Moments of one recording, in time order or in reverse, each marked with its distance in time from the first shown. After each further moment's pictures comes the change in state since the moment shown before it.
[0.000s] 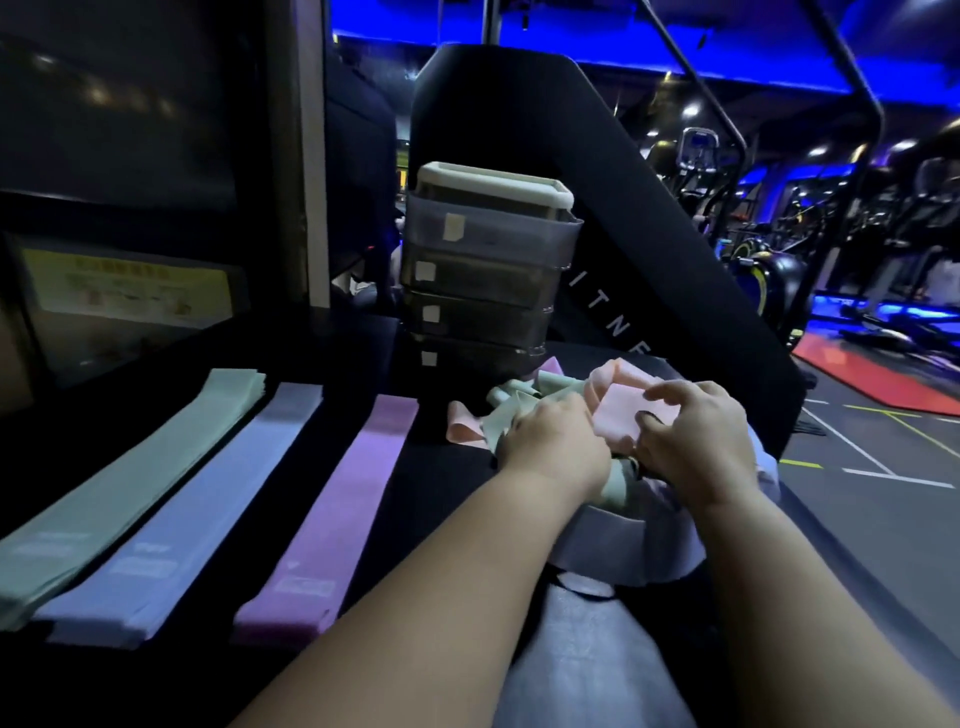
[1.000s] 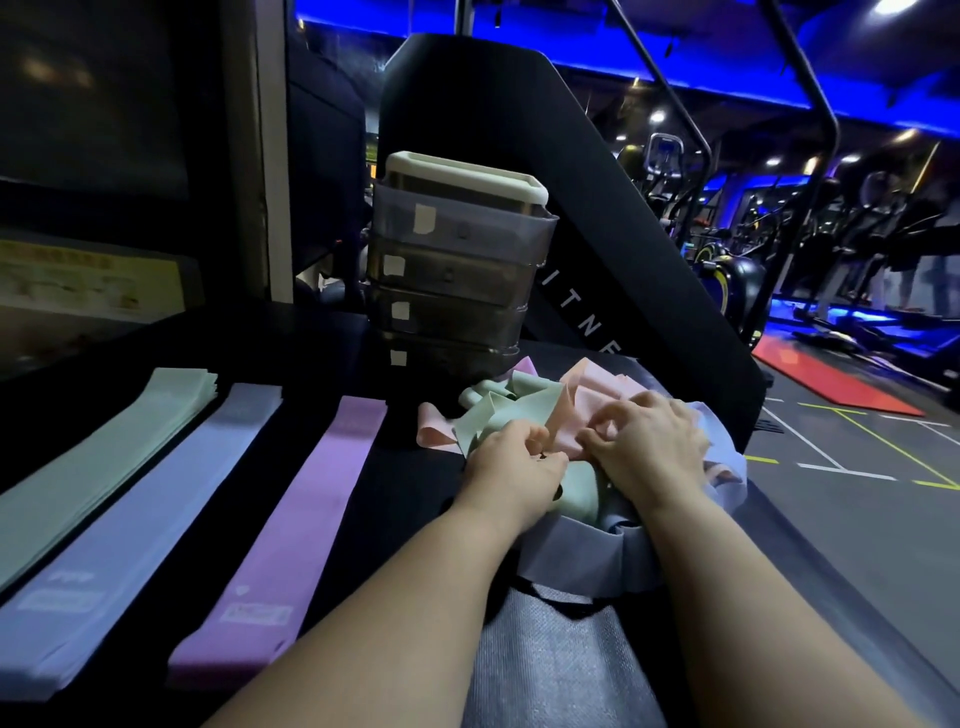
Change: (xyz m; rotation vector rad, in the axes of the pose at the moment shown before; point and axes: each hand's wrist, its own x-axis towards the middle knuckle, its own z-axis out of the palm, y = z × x) left_hand 0.004 -0.031 0.026 -0.450 -0.051 -0.116; right_hand 0.000 -0.008 0.012 -0.344 -0.113 -0.035
